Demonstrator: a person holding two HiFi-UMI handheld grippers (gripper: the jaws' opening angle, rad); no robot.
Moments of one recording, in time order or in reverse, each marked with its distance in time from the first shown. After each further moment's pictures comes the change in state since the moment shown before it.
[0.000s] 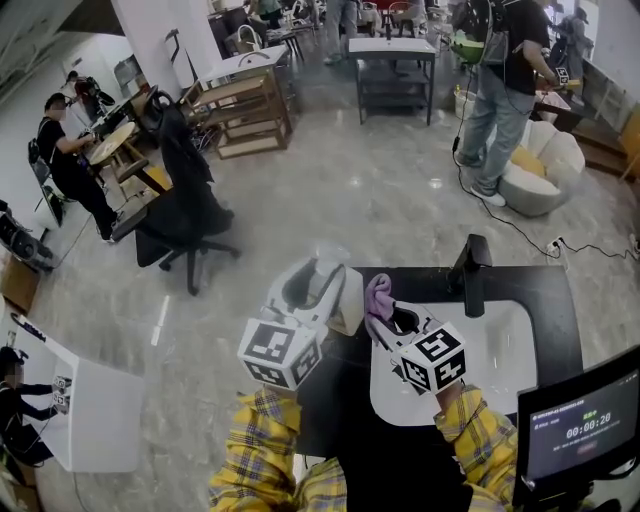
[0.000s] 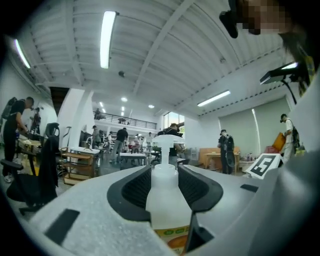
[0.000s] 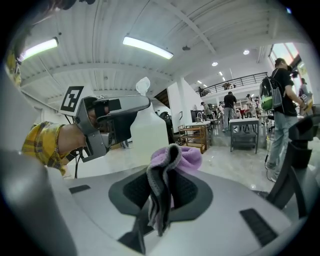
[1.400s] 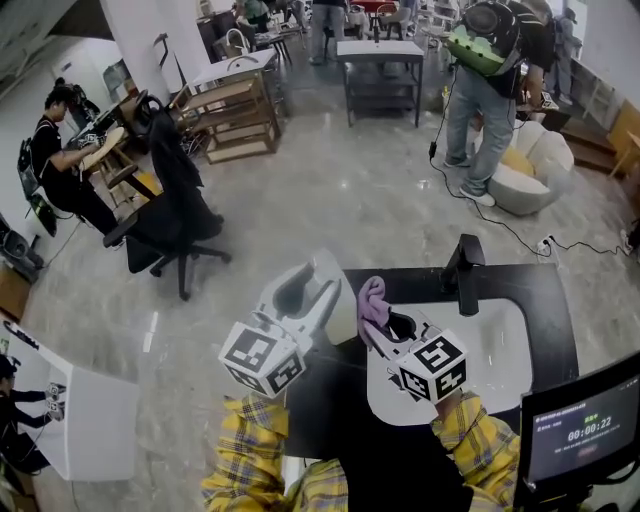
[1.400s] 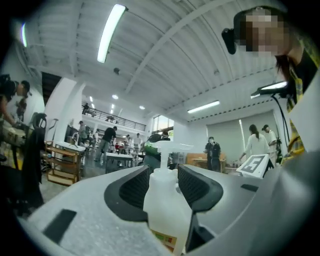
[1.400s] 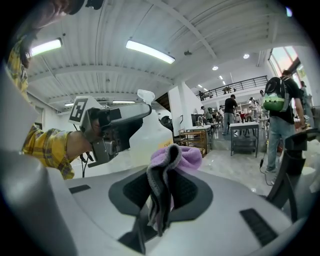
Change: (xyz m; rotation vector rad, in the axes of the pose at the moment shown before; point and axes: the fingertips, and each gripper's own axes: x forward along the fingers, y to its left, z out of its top) left arm -0.001 -0.011 0.004 -0.041 -0.051 -0.154; right arm -0.011 0.004 0.014 -0.014 -0.040 -0.007
